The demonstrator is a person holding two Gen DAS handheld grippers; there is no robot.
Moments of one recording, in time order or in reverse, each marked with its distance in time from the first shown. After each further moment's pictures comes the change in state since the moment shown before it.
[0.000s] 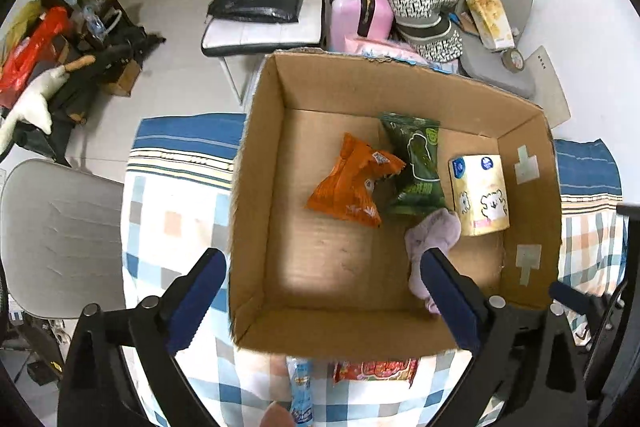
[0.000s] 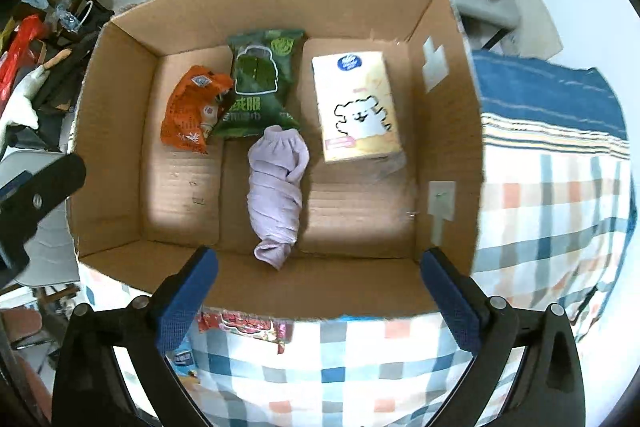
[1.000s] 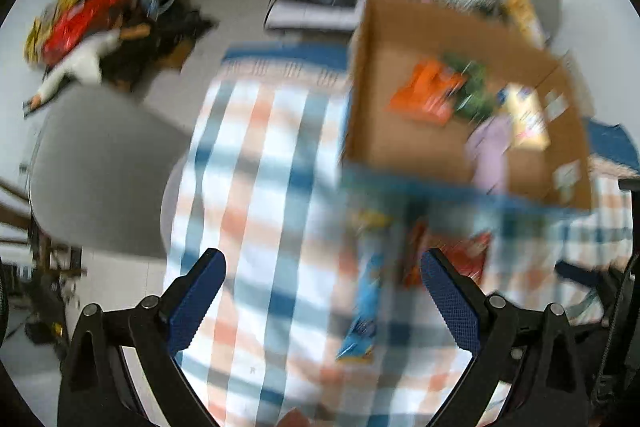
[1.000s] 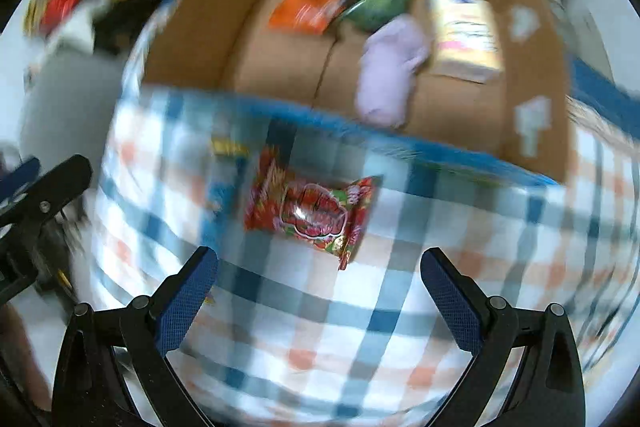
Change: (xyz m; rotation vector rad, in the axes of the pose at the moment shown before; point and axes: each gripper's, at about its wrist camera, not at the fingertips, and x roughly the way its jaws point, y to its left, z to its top) left arm -0.017 0.063 -0.147 -0.124 0.015 0.126; right arm 0.018 0.061 -0.113 -0.294 0.019 0.100
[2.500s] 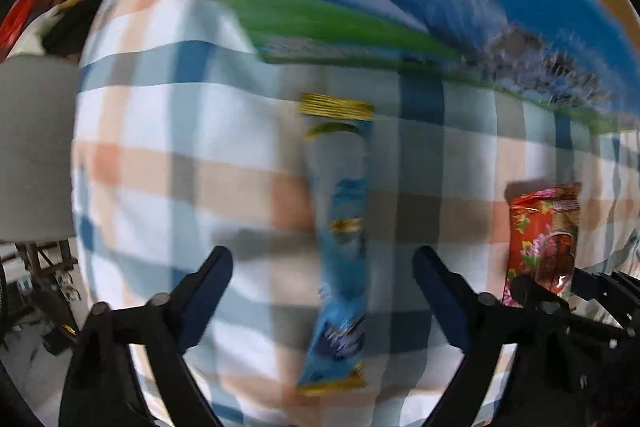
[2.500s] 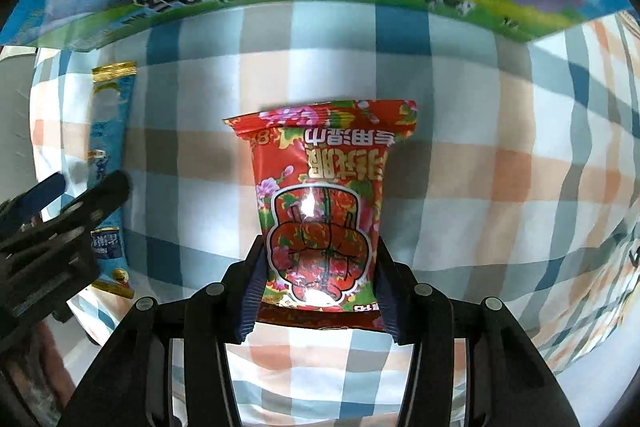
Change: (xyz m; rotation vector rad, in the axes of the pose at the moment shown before) left arm 0.131 -0.064 -0.027 0.165 0.264 -0.037; right arm 0.102 -0.048 -0.068 0.252 0.235 -0.012
